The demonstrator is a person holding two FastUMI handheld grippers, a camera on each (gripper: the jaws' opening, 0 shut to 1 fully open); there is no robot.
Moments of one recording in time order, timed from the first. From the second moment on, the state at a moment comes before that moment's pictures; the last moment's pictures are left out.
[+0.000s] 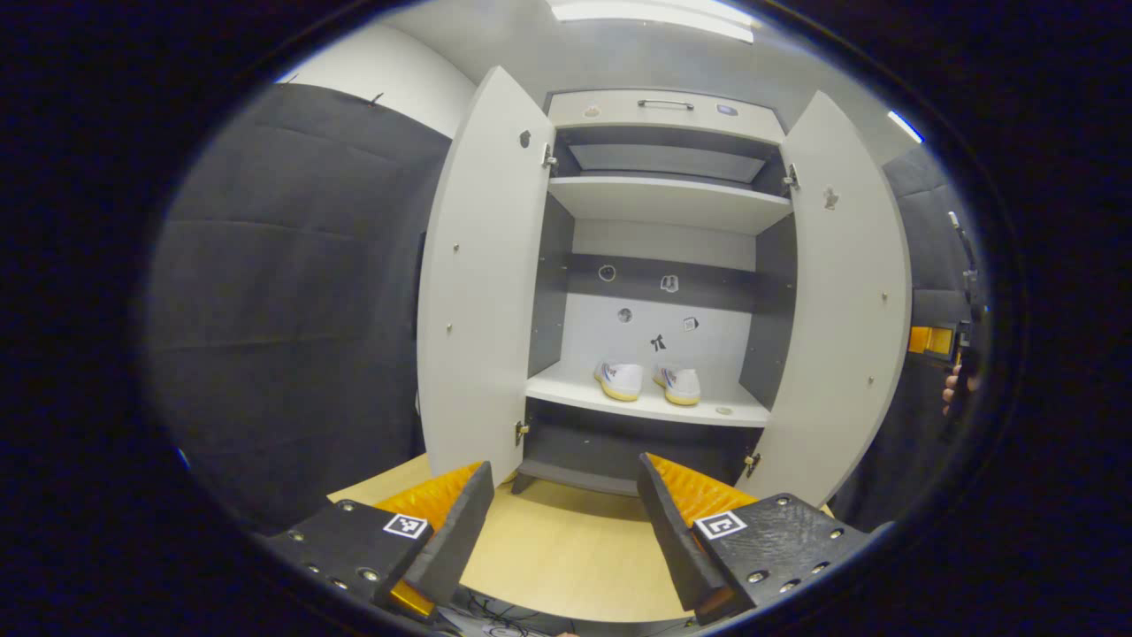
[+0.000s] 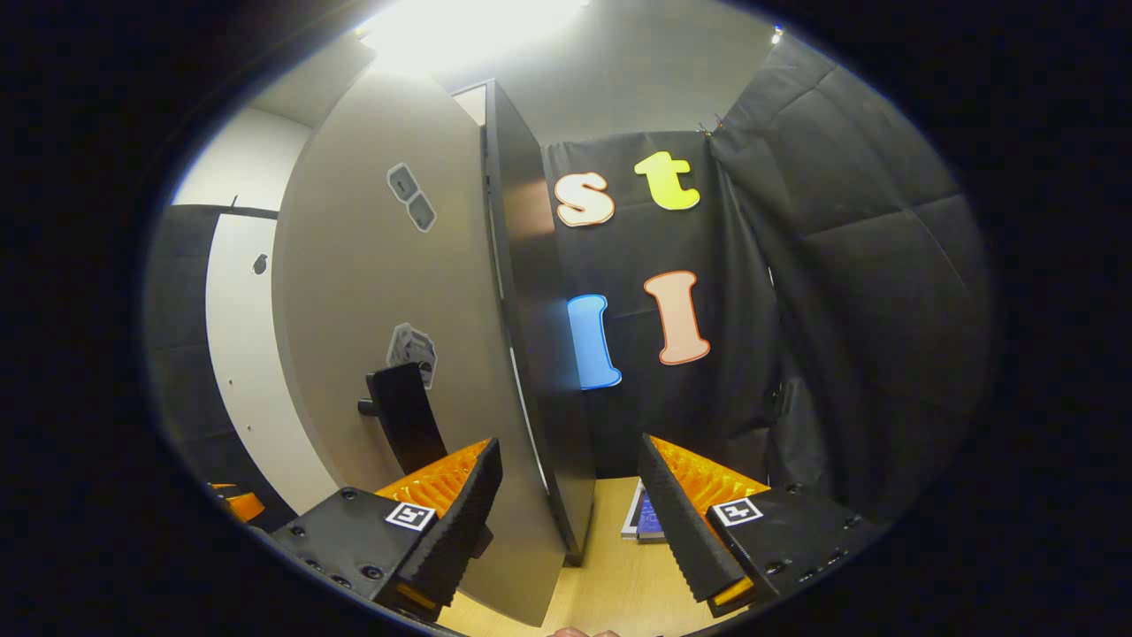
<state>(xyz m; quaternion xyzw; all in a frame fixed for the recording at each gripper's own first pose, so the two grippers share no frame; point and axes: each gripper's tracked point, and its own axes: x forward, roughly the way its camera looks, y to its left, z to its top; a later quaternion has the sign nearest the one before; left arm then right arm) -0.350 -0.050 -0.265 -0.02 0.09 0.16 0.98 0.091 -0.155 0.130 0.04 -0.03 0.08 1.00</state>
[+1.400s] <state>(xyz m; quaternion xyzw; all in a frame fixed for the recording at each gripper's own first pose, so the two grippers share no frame) -0.340 0.128 -0.247 -0.04 0.02 0.17 0.98 0.121 0.003 0.129 -0.02 -0.03 0.04 1.00</state>
